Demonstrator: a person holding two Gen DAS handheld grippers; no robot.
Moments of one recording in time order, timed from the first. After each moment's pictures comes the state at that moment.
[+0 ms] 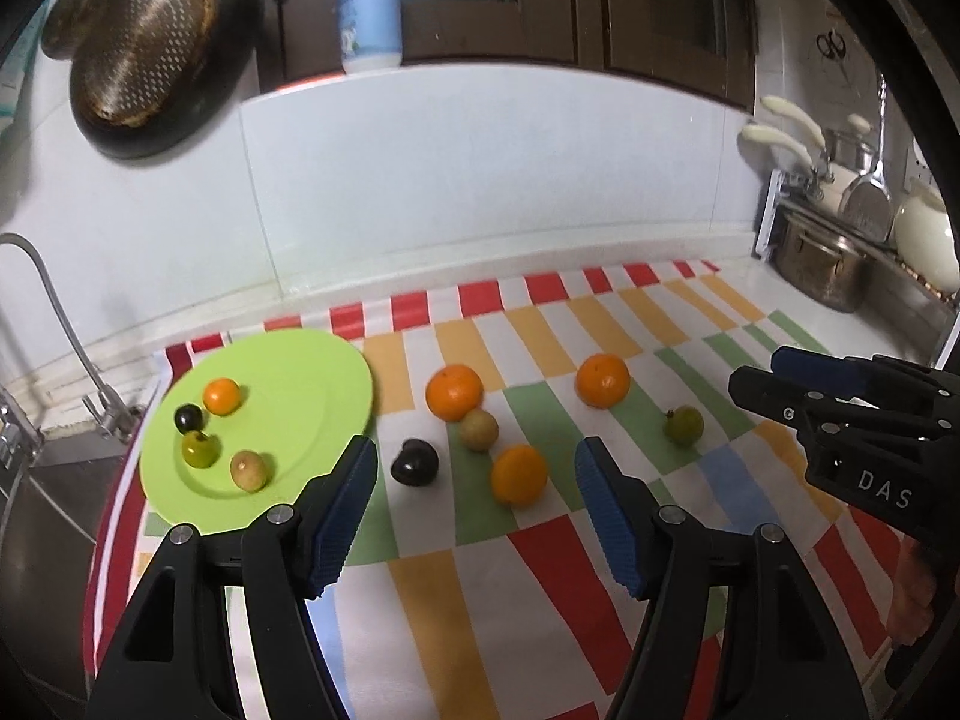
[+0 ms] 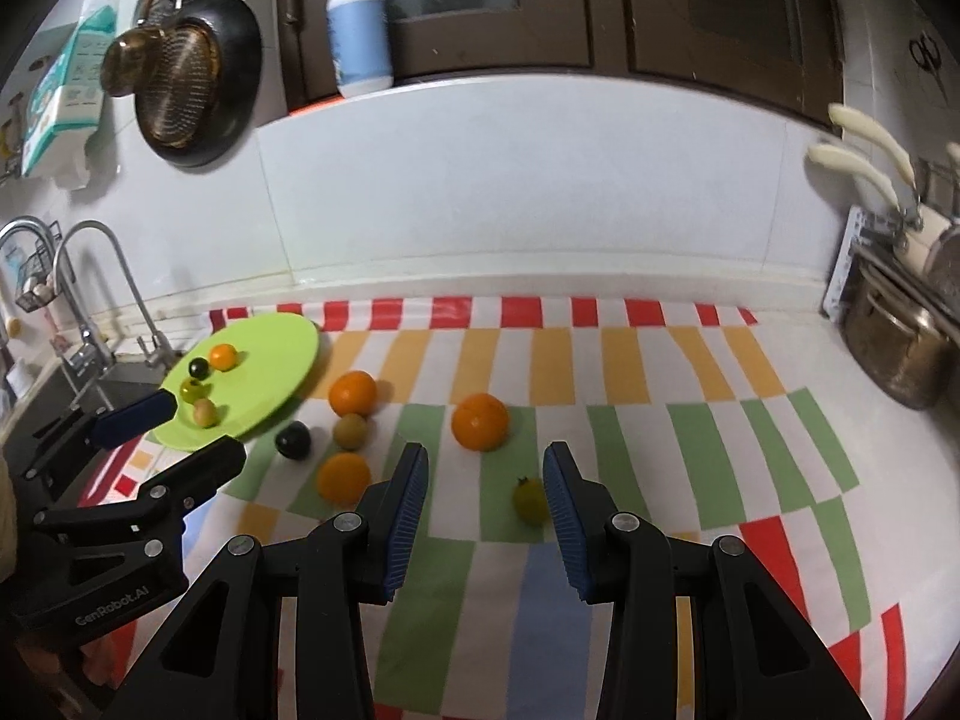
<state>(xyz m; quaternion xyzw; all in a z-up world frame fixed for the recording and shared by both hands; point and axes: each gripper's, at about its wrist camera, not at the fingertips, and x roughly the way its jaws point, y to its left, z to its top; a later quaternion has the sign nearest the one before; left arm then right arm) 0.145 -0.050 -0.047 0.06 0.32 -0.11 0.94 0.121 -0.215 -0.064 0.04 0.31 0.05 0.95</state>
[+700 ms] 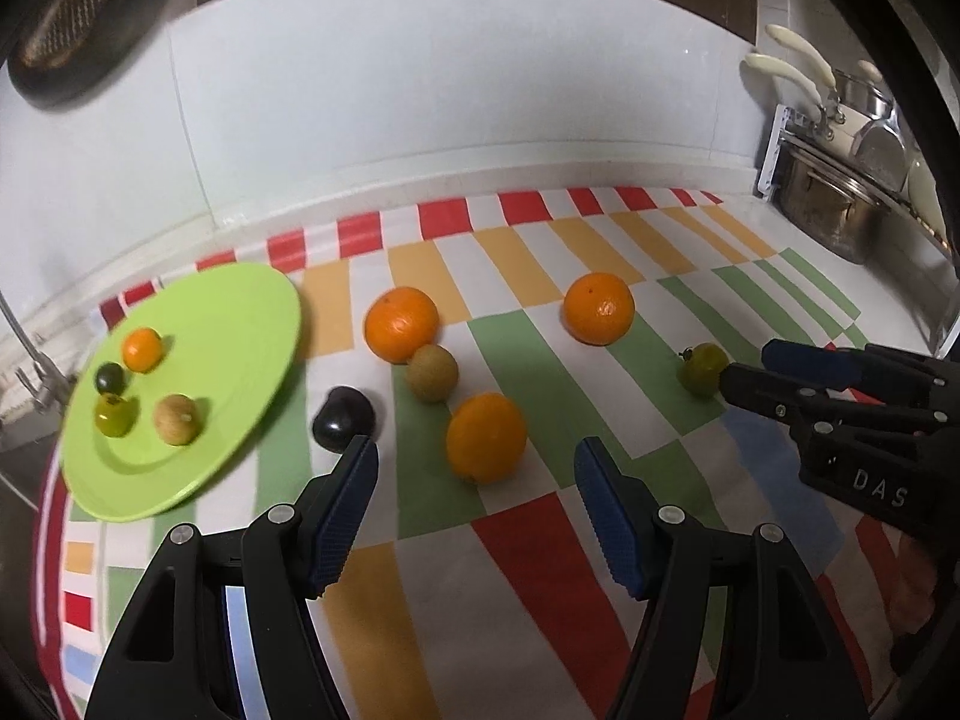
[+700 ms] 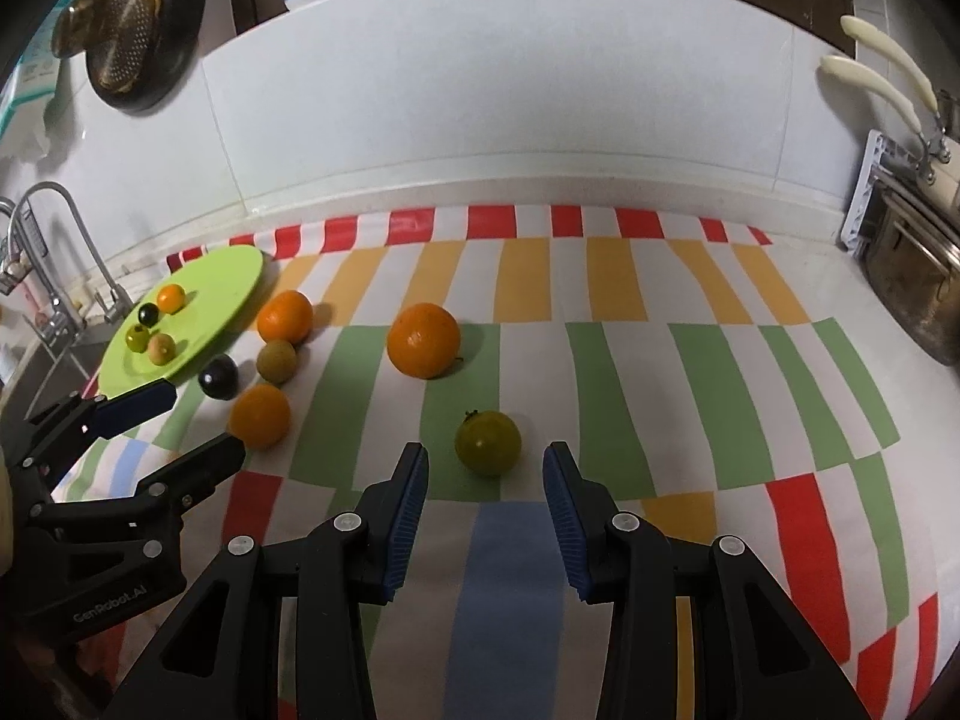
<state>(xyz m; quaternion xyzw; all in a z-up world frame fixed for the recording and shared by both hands) 0.183 -0.073 -0.101 0.06 0.39 -0.14 0.91 0.155 -0.234 -0.121 0.04 0.38 0.05 0.92</state>
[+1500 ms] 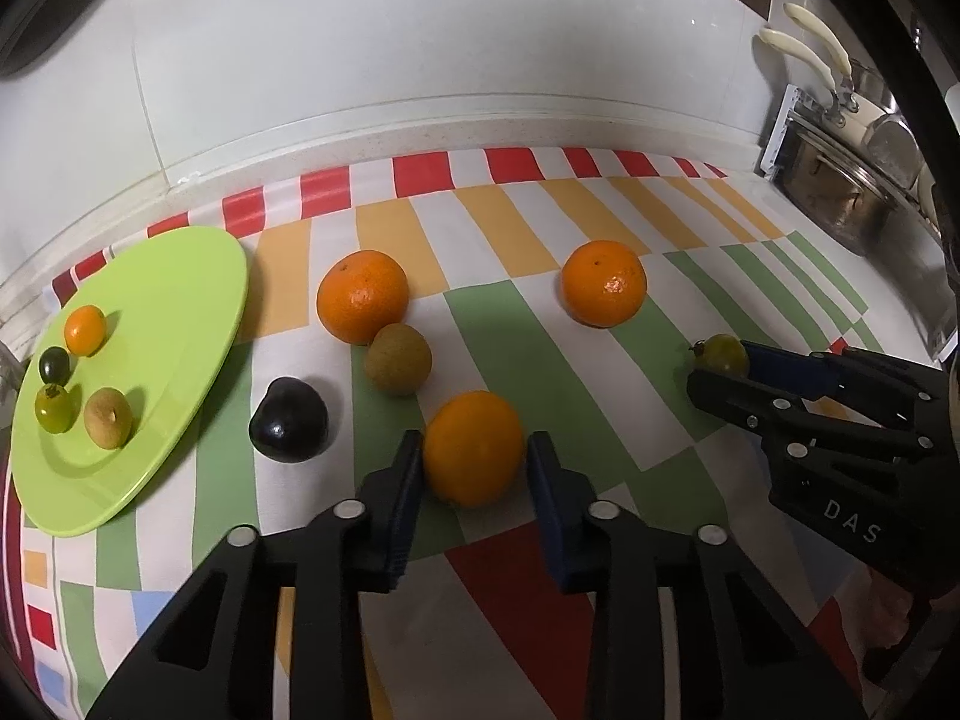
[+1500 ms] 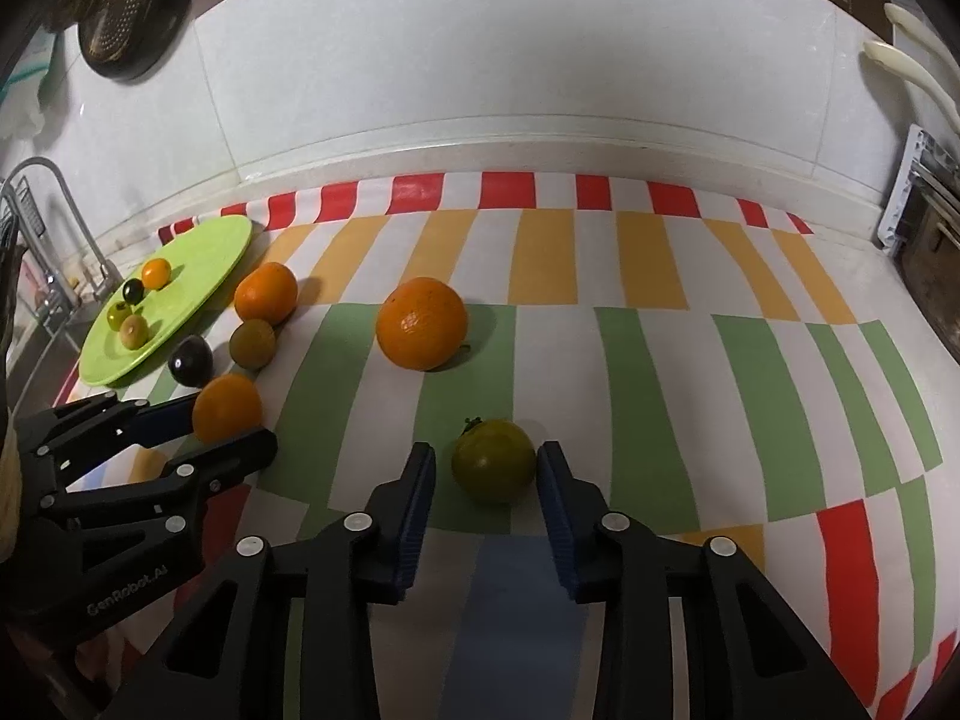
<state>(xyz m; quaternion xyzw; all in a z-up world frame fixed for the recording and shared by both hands) 0.209 -0.082 -0.120 0.05 0.43 -0.16 0.89 0.182 -0.226 -0.142 0.03 0.40 0.07 0.91</state>
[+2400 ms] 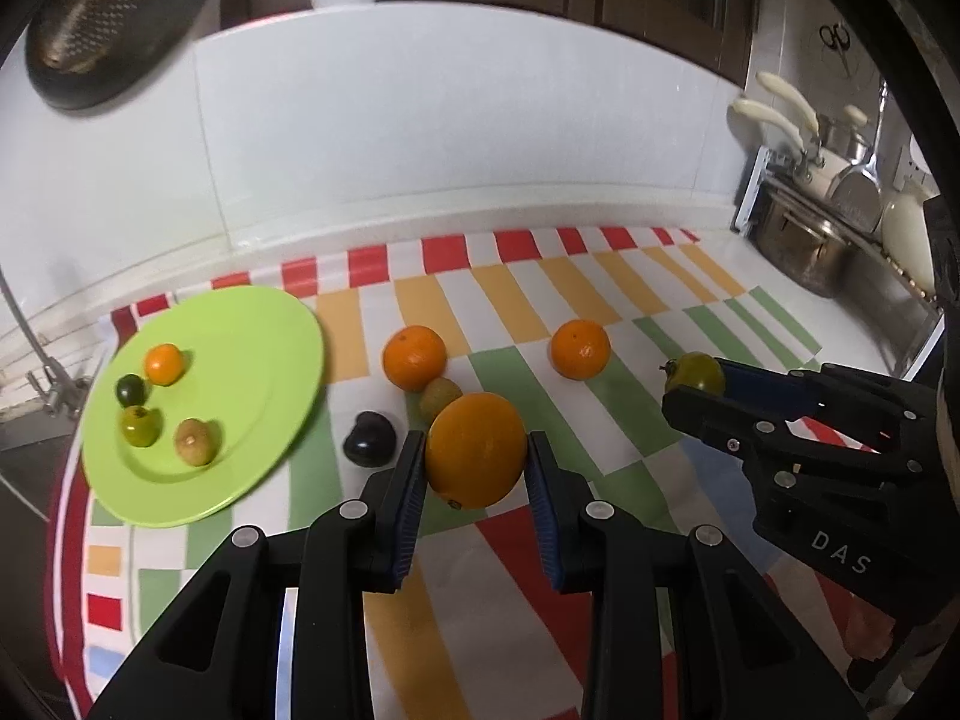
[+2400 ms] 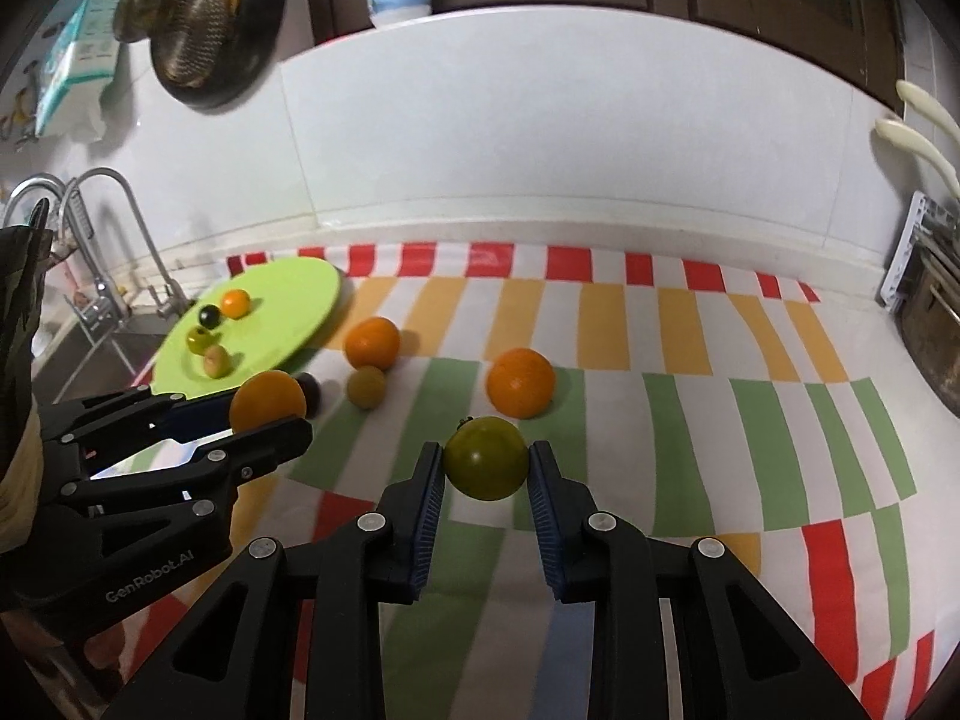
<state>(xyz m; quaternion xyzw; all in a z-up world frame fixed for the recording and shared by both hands) 0.164 -0.049 -0.059 0.03 0.37 -0.16 0.92 0.140 -0.197 -0.085 0.02 0.34 0.12 0.93</state>
